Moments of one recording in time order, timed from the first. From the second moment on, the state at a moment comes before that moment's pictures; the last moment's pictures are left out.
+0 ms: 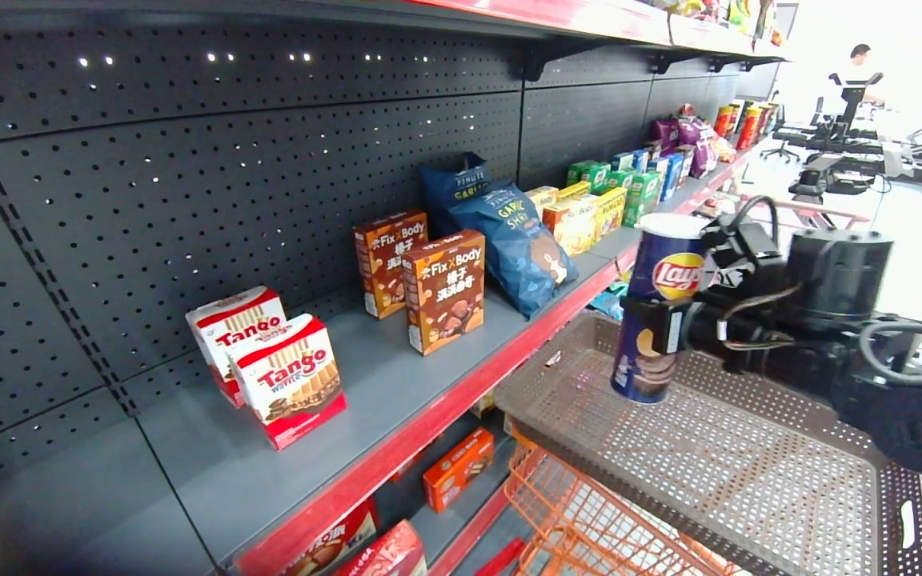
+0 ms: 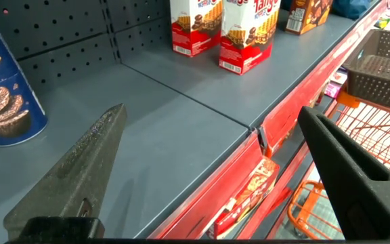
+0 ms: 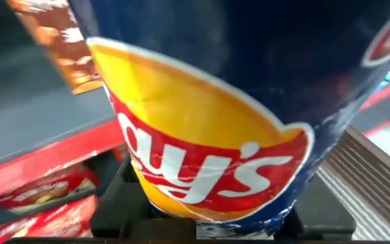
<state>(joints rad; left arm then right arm) 0.00 0.01 0.00 0.00 0.03 -0.01 0.40 1.70 -0.83 -0.75 0.00 0.03</state>
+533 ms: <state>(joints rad) 0.00 0.01 0.00 0.00 0.03 -0.01 -0.02 1.00 -0.52 -0.35 0.09 0.02</state>
